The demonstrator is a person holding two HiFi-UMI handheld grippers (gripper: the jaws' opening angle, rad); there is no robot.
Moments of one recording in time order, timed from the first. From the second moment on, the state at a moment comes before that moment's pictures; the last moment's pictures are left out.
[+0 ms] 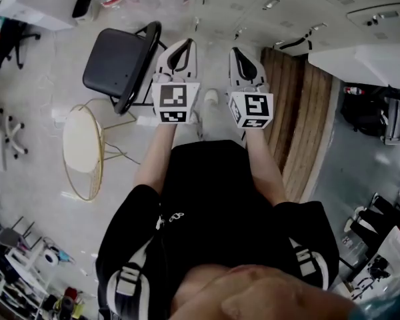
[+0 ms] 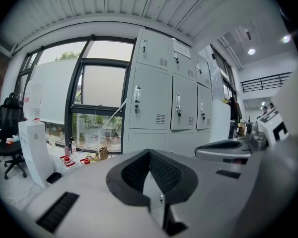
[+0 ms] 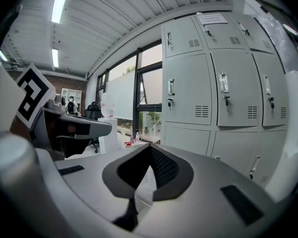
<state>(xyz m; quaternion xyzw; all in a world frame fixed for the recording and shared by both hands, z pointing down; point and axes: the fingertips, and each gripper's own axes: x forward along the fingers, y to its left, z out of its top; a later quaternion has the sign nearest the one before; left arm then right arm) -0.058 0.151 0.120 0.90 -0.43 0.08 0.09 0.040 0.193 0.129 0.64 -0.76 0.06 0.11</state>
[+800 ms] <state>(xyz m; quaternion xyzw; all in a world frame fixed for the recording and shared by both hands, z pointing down) -0.020 0.032 0.211 0.88 -0.43 0.12 0.15 0.071 0.065 0.208 0.62 -0.77 0.10 0.14</state>
